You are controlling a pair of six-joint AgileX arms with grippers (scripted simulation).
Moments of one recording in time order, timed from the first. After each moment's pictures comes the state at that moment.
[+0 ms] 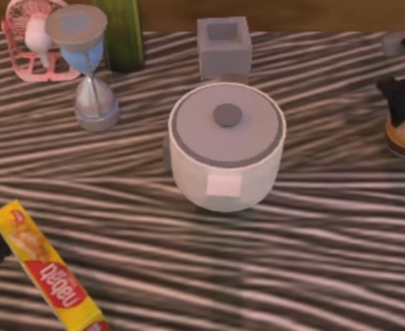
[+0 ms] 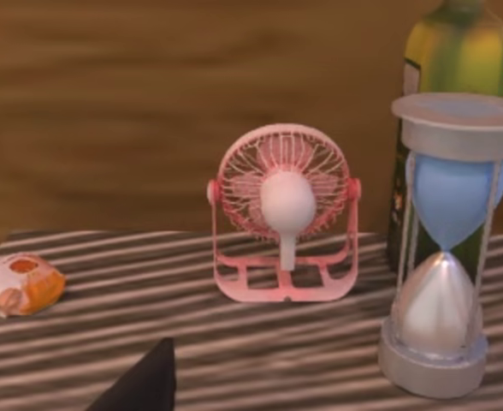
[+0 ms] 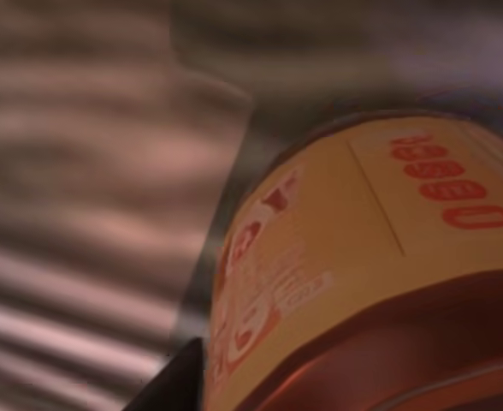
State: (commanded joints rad) left arm 0.00 0.00 0.00 0.00 0.00 0.00; right arm 0.01 2.42 2.15 -1.31 0.00 -0.34
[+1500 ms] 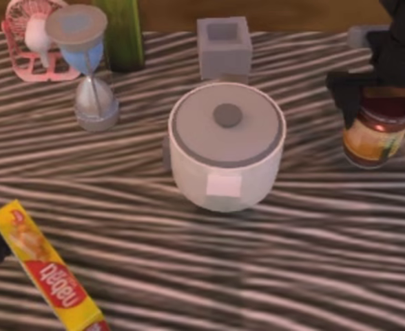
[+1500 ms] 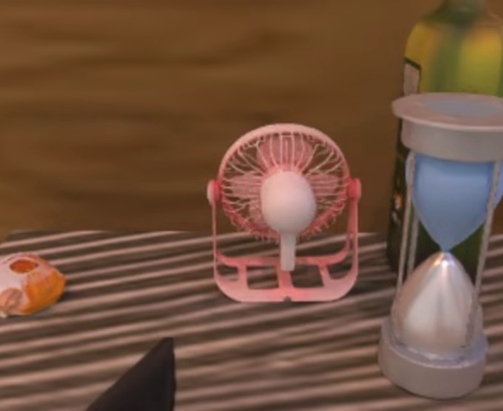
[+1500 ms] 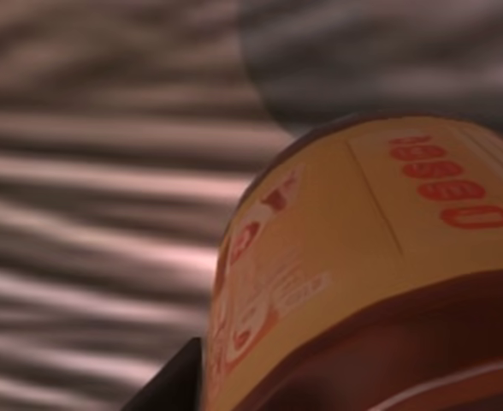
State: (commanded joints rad) left arm 0.00 0.00 0.00 0.00 0.00 0.00; right arm 0.22 2.18 1.94 -1.32 0.00 0.16
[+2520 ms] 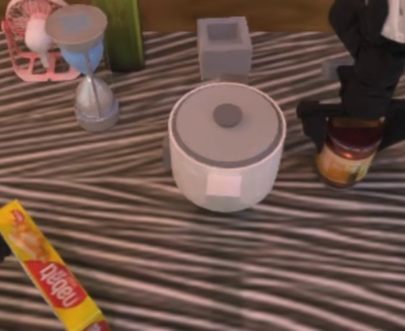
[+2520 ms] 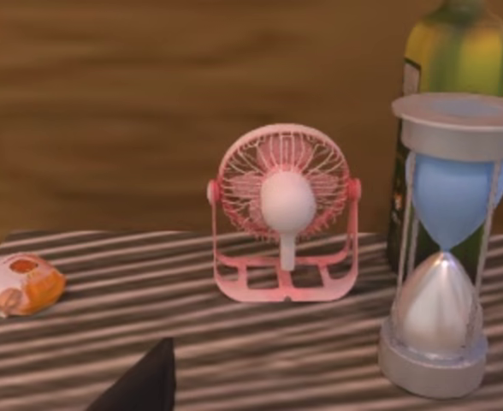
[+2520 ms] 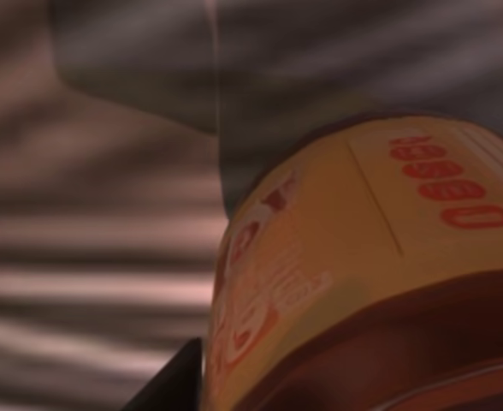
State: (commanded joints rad) left arm 0.00 0.00 0.00 0.00 0.00 0.00; right arm 0.28 2.25 1.80 -1.12 0.00 0.29
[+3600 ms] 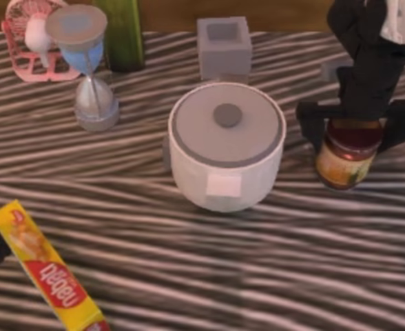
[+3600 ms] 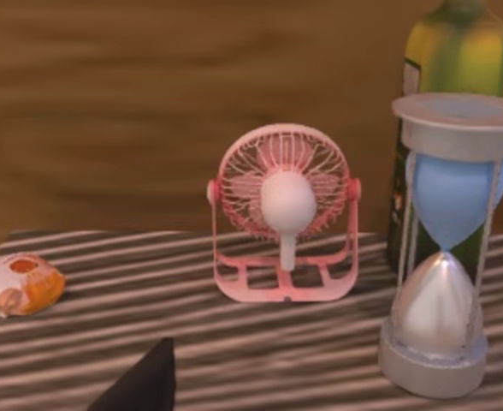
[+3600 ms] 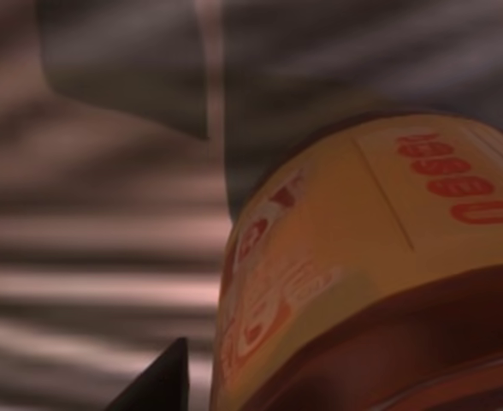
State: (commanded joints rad) left arm 0.00 0.00 0.00 0.00 0.00 0.00; right arm 0.28 2.25 1.80 -1.12 0.00 0.29
